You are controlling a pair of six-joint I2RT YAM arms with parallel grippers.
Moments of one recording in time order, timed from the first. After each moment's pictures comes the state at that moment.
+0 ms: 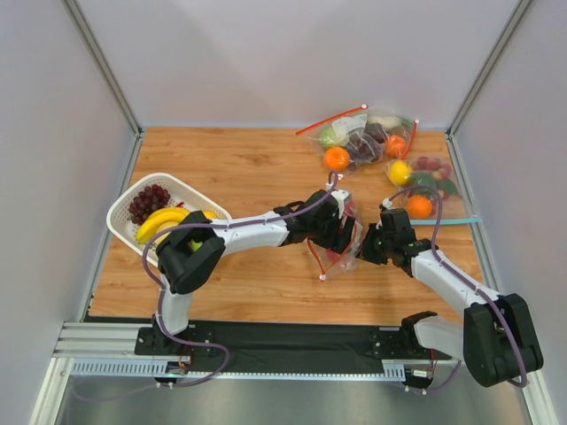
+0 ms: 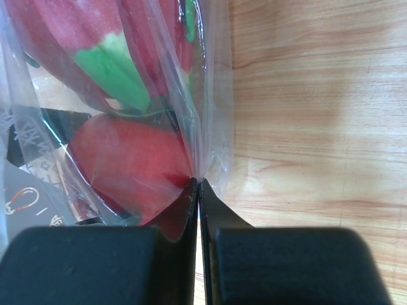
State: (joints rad) left arm -0.97 1.96 1.35 -0.15 0.12 -0.48; right arm 0.29 1.15 0.52 -0.28 -0.17 0.61
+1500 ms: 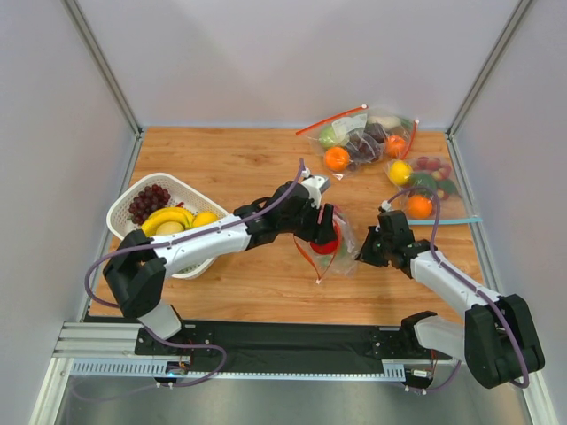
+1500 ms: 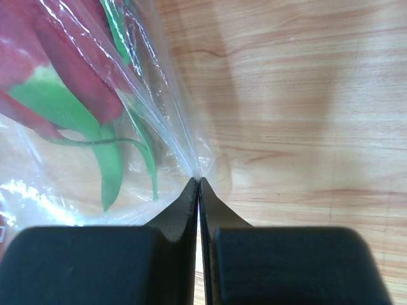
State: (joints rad) left arm -0.94 1.64 1.20 -0.16 0.08 -0.46; right arm 0.31 1.14 0.51 -0.32 -0.13 0.61
